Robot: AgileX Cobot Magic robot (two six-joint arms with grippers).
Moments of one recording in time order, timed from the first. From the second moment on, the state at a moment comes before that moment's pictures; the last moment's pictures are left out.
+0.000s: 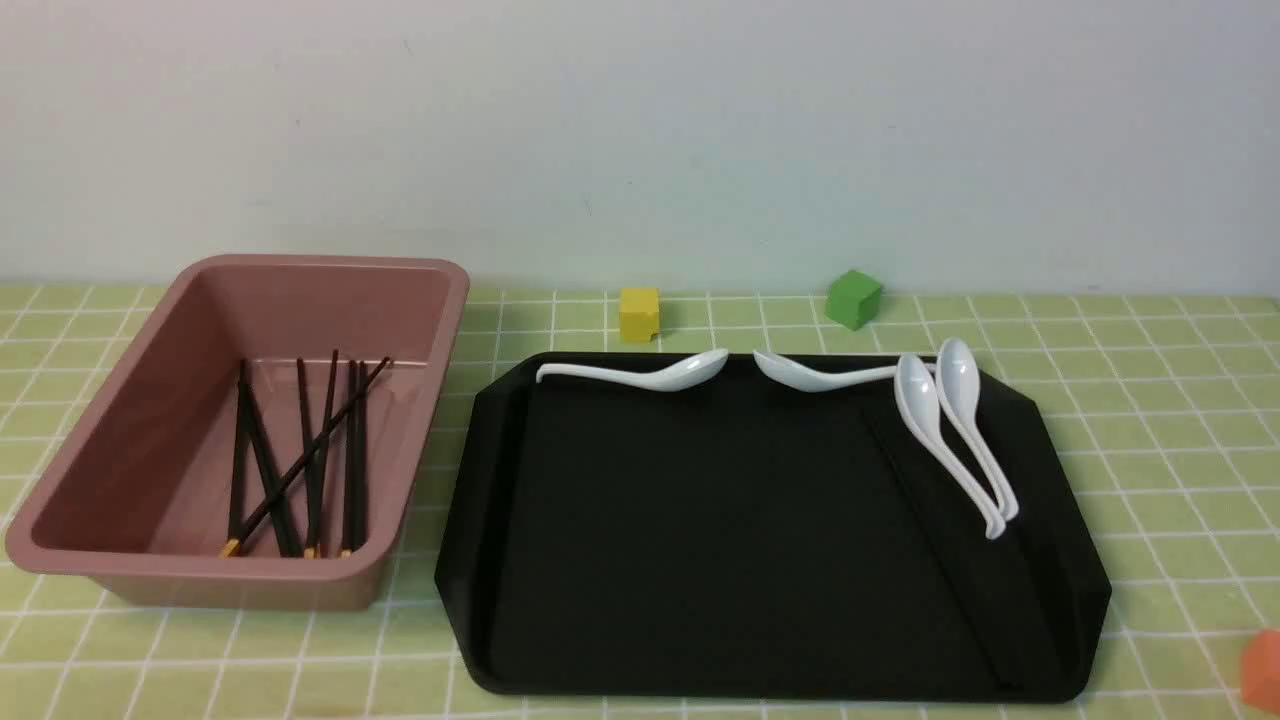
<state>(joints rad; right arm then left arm) 0.05 -0.01 0.02 -0.03 0.38 0.19 -0.08 -0.01 0.03 0.00 0.39 -0.41</state>
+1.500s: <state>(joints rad) 0.05 -0.01 0.02 0.21 0.36 0.39 -0.08 -0.01 0.03 0.00 0.39 -0.41</state>
